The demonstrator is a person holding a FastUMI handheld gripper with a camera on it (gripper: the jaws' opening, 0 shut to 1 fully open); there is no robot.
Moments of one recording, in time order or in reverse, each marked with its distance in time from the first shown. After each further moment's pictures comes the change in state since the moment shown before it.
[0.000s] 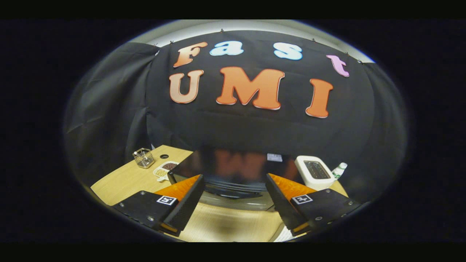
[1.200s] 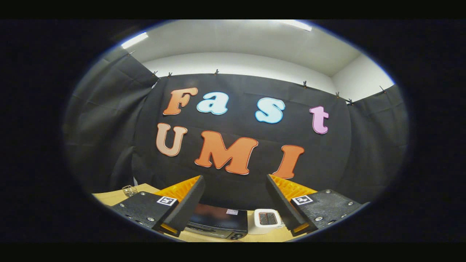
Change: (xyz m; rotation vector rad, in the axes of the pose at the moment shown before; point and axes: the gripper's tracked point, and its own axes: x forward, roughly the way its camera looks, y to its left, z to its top) arm -0.095 -0.081 0.217 -0.067 -0.395 -0.139
